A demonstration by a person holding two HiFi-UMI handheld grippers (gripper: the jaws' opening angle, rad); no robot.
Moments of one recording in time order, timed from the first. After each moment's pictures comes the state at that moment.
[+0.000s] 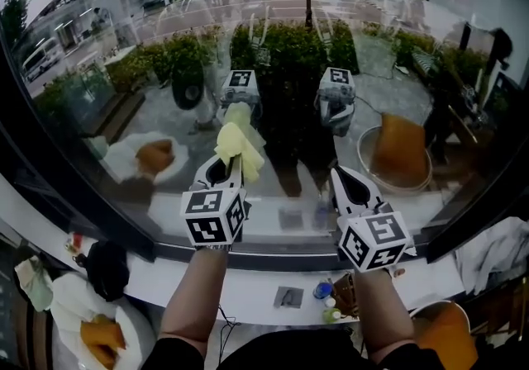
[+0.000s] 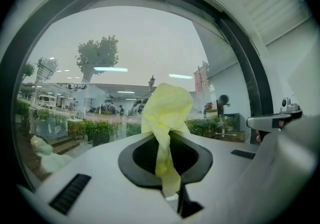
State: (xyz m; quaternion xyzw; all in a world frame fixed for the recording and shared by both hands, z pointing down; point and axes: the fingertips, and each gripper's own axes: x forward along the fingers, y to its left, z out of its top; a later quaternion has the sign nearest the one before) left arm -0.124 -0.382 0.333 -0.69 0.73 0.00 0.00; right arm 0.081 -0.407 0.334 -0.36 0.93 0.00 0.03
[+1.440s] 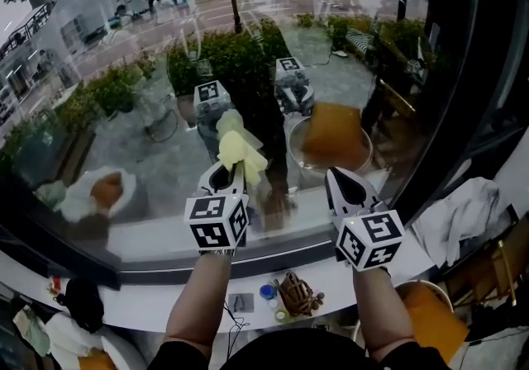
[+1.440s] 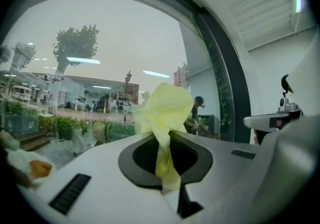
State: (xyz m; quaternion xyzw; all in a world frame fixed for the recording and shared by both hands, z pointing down) left arm 0.192 -0.490 0.329 -0.77 0.63 -0.01 -0.01; right arm 0.386 -0.467 0.325 -0.46 0.89 -0.01 0.03
